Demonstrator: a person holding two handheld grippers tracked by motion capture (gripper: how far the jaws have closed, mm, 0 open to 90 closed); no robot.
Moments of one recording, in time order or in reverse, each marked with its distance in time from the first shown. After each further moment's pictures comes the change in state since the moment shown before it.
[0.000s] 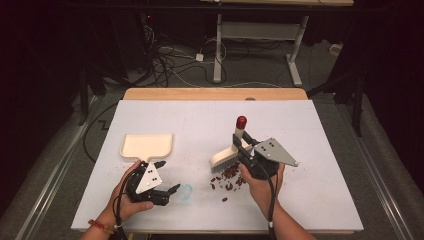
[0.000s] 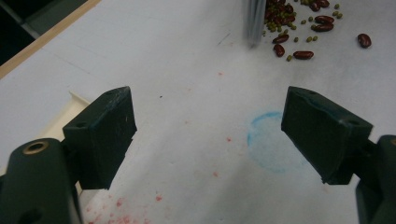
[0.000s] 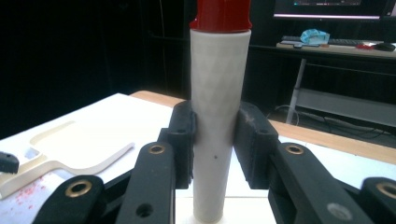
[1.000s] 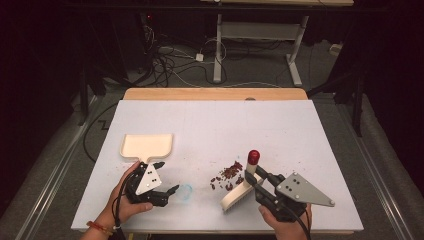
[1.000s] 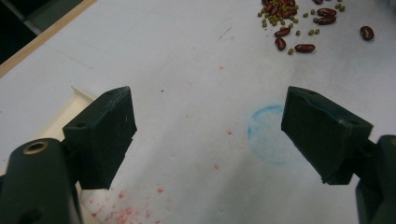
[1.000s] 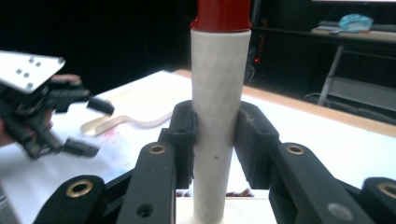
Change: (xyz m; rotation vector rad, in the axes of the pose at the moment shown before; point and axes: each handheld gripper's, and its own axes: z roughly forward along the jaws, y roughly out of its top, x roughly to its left) left arm -0.001 -0.002 -0.002 0.014 0.009 0.004; right arm 0.015 0.000 -0.098 0.097 0.151 -0.028
